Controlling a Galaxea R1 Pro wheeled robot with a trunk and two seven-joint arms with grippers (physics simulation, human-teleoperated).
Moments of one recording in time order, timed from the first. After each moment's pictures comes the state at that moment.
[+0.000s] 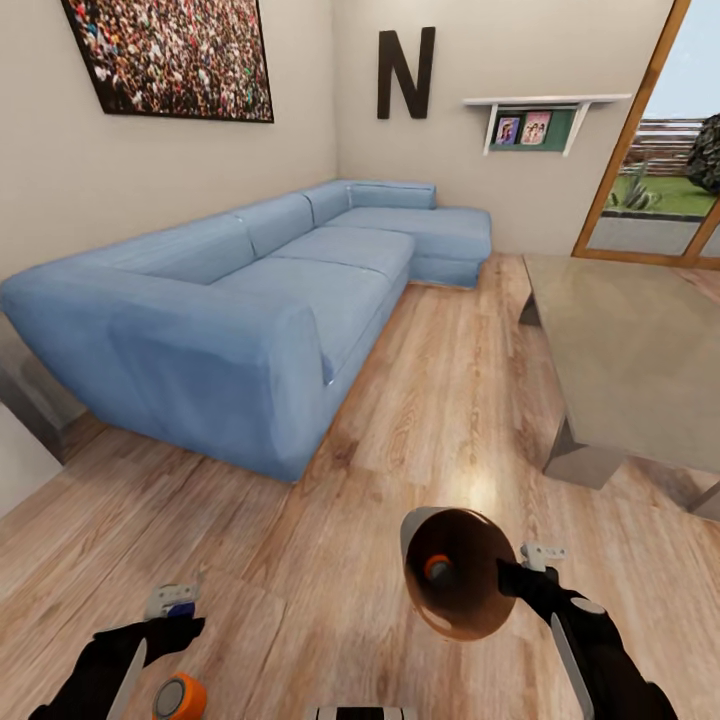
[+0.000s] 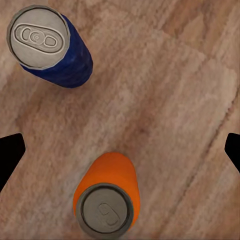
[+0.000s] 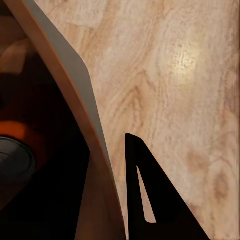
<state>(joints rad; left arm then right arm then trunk) -0.32 0.10 0.27 -0.89 -0.08 0.55 -0.12 -0.32 -0.04 -0.23 -1.07 0.07 0.37 0.22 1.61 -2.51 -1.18</state>
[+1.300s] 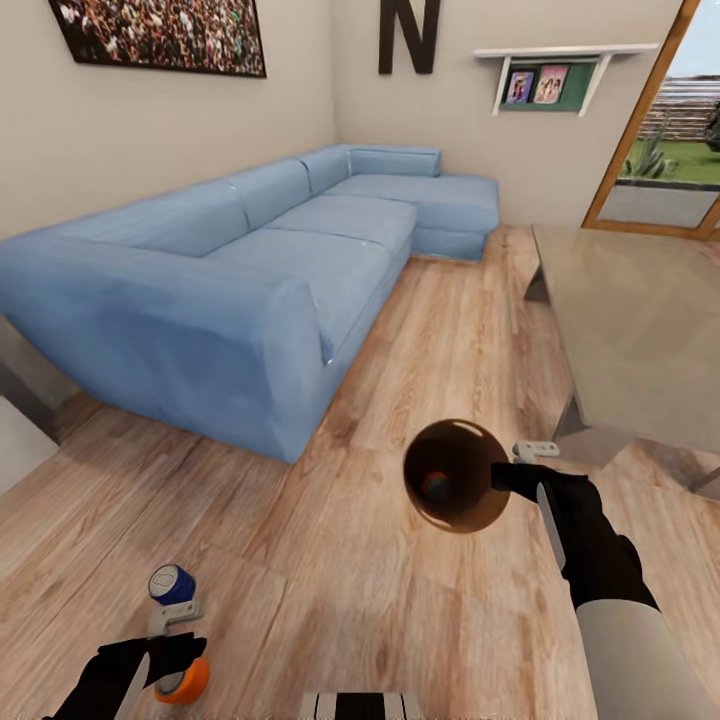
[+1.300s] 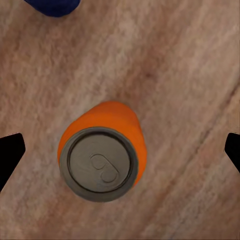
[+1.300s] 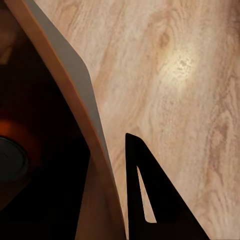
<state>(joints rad) -0.33 0.10 0.27 -0.81 -0.08 0.54 -0.12 -0.66 -0.05 -0.20 -1.14 0.17 0.73 0.22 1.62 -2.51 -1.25</state>
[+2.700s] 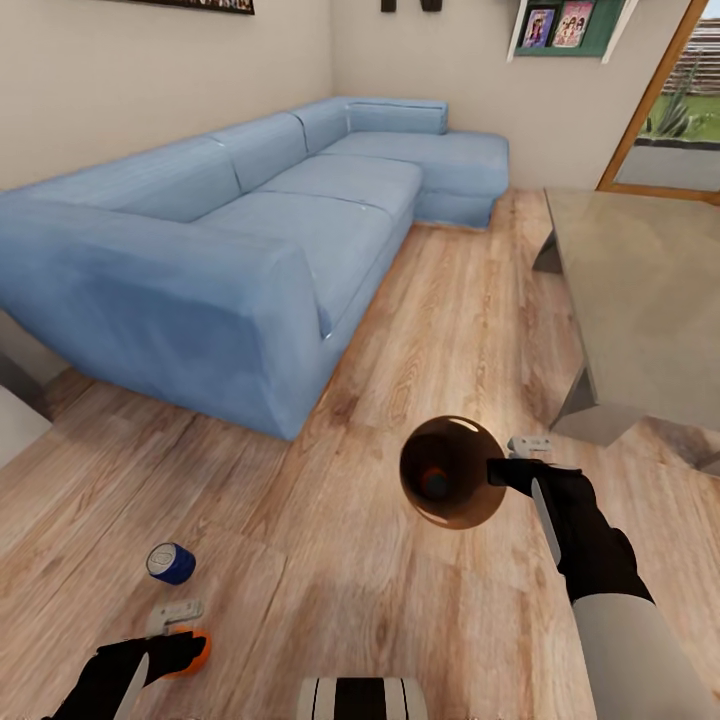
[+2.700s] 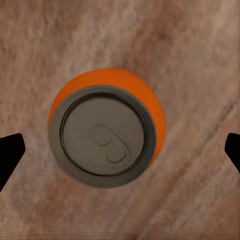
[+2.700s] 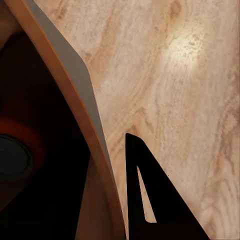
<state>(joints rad) -0.32 0.10 0.27 -0.81 -0.07 0.53 -0.12 -0.68 -0.05 -0.17 -1.13 0.16 0.73 0.21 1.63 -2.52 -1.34</state>
